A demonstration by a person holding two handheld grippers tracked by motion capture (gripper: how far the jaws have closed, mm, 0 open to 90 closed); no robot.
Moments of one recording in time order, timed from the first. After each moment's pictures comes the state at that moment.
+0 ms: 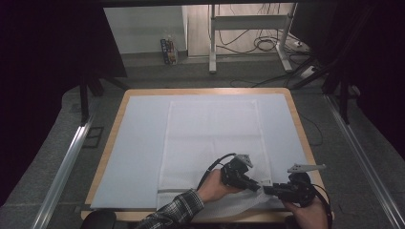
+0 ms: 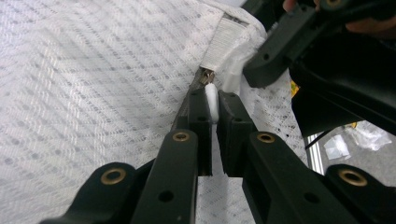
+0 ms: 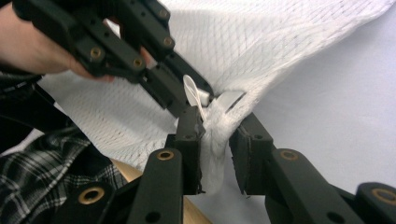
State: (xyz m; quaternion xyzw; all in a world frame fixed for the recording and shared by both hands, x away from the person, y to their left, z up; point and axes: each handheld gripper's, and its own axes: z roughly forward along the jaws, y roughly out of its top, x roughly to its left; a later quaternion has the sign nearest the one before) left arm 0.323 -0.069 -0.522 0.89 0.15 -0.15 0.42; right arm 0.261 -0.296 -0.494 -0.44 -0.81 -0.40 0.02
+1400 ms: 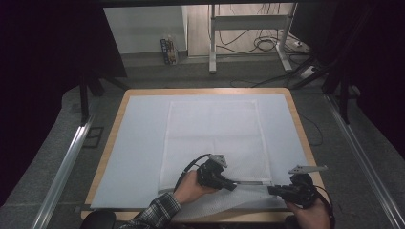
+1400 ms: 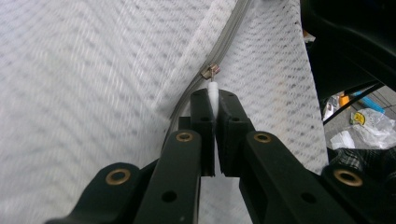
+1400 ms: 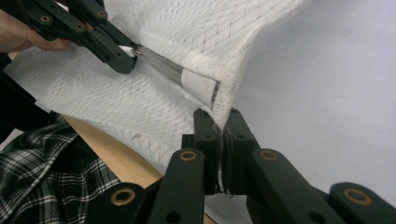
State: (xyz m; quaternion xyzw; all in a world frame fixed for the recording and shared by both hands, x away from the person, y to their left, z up) left arm 0.317 0.005 -0.531 0.88 0.18 -0.14 0.41; right arm 0.256 -0.299 -0.493 -0.45 -0.81 -0.37 0.00
